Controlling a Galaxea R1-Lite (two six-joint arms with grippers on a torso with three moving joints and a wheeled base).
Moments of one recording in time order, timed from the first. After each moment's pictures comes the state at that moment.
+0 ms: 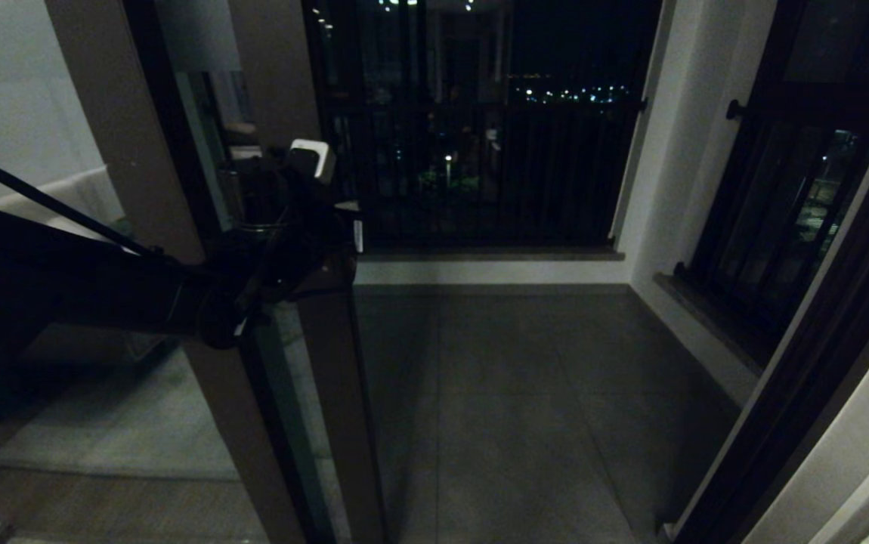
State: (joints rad) left arm -0.34 2.04 -1.33 -0.75 0.18 0.08; right arm 0.00 0.00 -0.06 0.15 0.00 -0.01
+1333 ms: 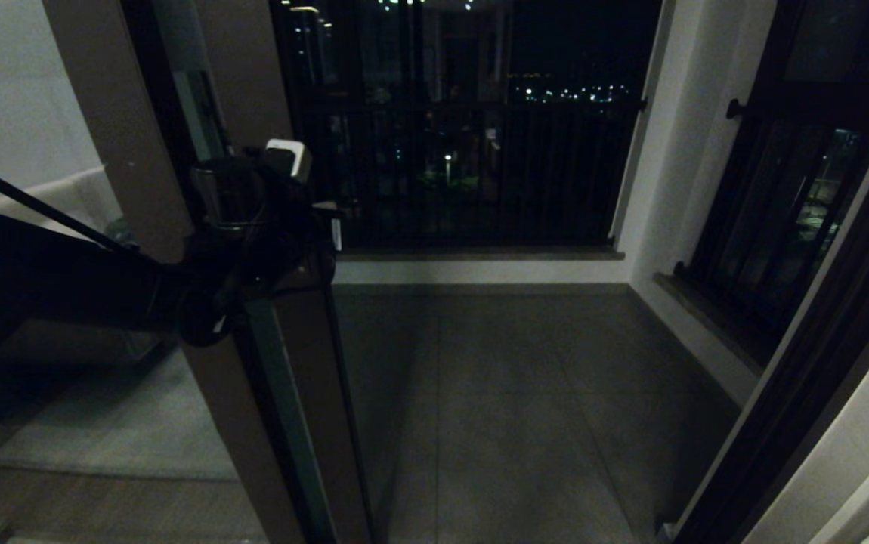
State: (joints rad) left arm -0.28 2.01 -1.30 -0.75 0.17 0.08; right arm 0.00 0.00 -0.06 0.15 0.00 -0.01
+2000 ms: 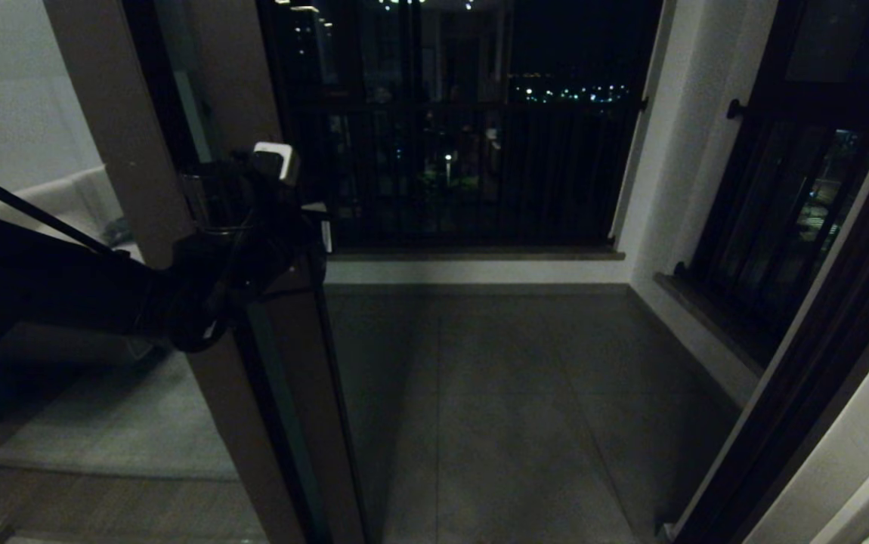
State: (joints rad) left arm -0.27 2.01 -1.26 -0.79 0.17 0.08; right arm 0.00 0.00 -0.06 0.15 0.00 -0.01
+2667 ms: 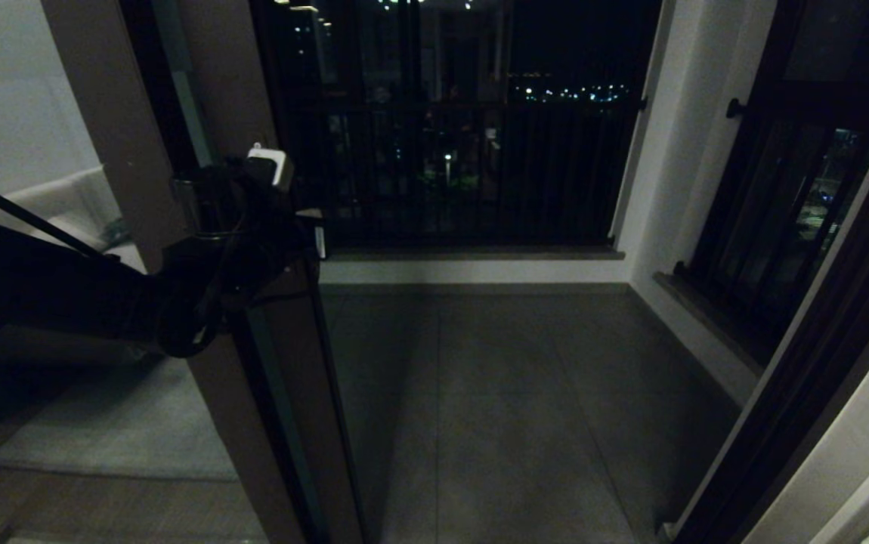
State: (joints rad) left arm -0.25 1.99 -1.22 -0.79 0.14 0.08; right arm 0.00 0.00 -0.06 0.15 0.00 -0.01
